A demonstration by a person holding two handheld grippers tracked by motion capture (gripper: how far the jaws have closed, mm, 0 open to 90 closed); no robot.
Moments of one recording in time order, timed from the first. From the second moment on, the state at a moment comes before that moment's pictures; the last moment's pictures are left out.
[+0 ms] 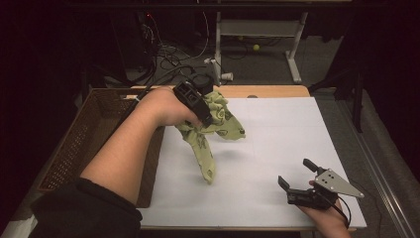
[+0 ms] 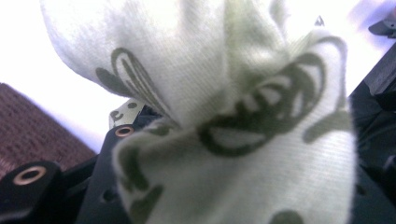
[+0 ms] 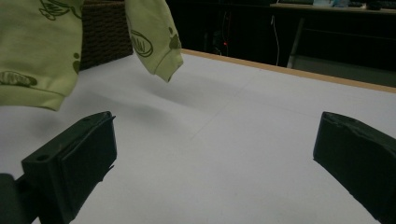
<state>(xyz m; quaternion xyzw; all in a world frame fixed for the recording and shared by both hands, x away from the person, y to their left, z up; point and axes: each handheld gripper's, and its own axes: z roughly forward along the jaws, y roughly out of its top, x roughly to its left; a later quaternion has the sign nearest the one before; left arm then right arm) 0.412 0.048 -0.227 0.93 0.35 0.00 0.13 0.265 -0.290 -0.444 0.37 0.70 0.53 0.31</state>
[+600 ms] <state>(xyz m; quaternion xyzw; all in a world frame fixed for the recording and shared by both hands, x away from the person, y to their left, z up) 0.419 0.031 -0.290 0.95 0.29 0.04 0.12 0.265 -0.290 -0.444 0.37 0.70 0.53 0.31</state>
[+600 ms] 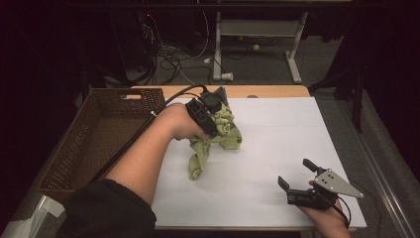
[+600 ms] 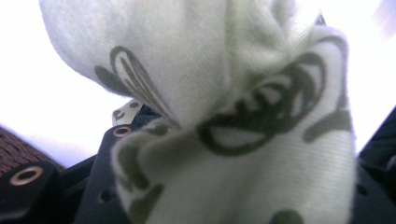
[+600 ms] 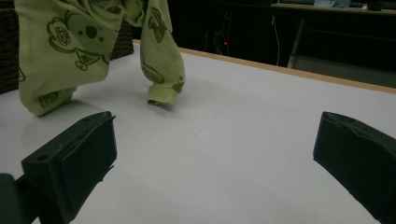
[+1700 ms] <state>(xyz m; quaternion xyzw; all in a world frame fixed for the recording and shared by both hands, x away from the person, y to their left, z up) 0.434 0.010 -0.384 0.95 0.30 0.03 0.07 0.264 -0.288 -0.445 0.37 0.70 0.53 0.31</state>
